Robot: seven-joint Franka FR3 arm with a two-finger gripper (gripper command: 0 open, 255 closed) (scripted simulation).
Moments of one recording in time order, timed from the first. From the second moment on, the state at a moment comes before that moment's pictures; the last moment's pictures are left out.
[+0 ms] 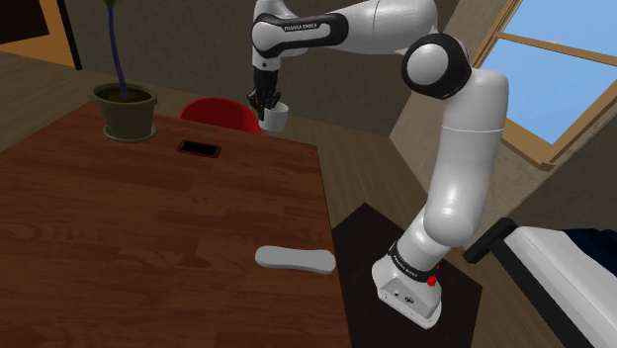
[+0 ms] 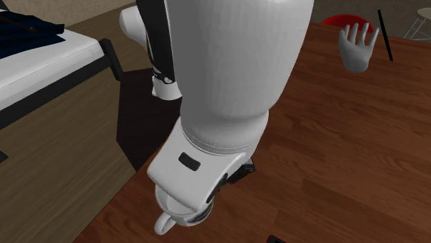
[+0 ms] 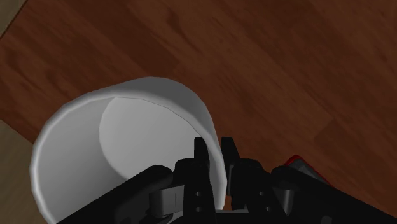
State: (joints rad) arm 0.03 0.40 0.05 -1.53 -0.06 1.83 0.17
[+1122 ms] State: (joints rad) arm 0.15 -0.10 0.16 -2.19 0.00 1.99 0.39
